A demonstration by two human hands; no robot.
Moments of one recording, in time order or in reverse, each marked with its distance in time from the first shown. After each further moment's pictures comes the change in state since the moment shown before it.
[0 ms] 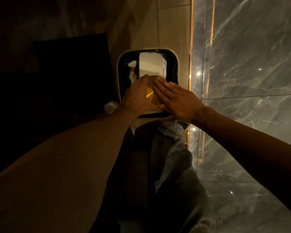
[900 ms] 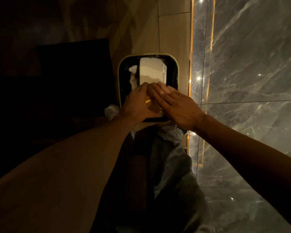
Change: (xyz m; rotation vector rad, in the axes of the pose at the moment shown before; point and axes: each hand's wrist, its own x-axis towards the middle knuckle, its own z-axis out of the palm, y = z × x) left_hand -0.004 -0.004 0.004 0.016 -0.008 -0.014; right_hand -0.004 -0.003 0.002 0.048 0.035 0.009
